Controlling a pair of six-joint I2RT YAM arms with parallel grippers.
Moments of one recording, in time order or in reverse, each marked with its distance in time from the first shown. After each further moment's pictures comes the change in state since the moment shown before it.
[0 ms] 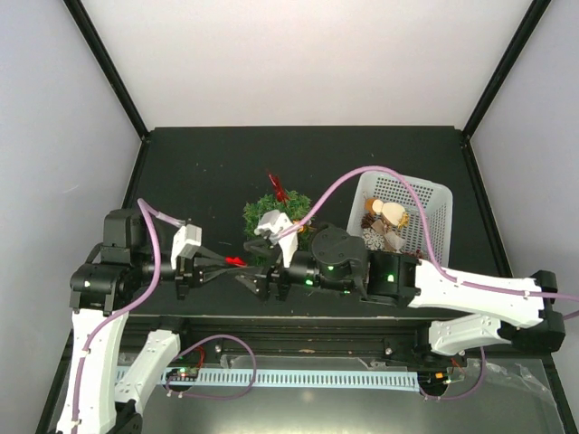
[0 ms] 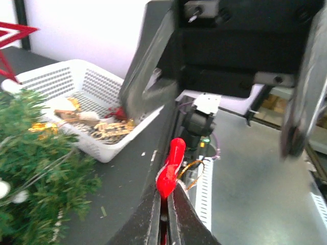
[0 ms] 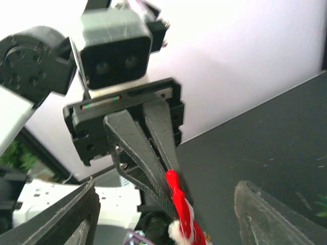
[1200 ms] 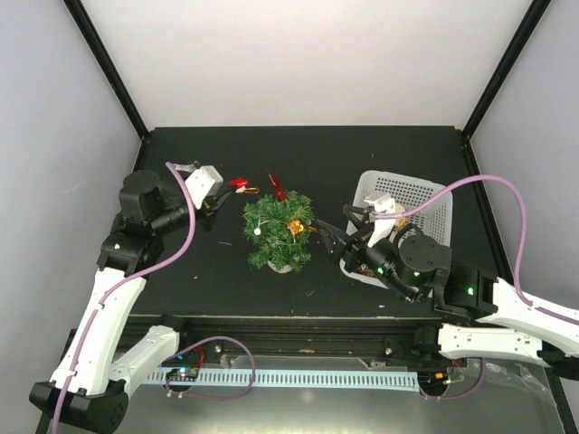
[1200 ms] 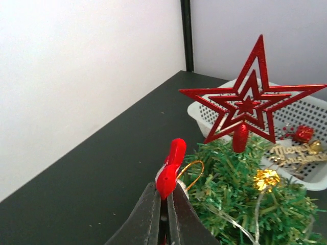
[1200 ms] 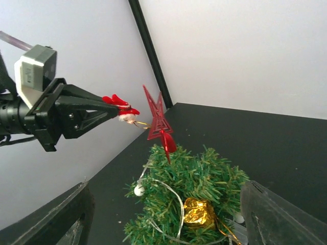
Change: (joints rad) left arm -0.134 0.160 -0.085 0.801 -0.672 -0.233; right arm -0.090 -0.436 -0.224 -0.153 0.537 0.004
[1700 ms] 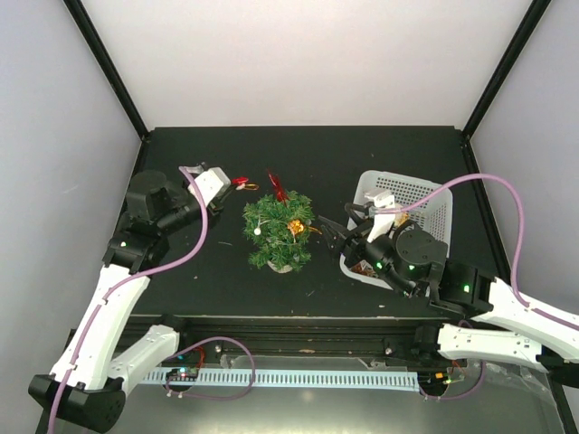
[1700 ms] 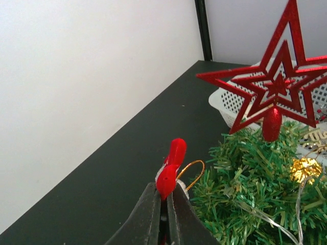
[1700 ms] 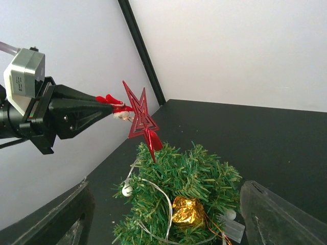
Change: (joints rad) left arm -0.044 0.018 -0.023 0.053 -0.131 0.125; right arm -0.078 -0.002 -0.025 -0.001 -0.045 0.023
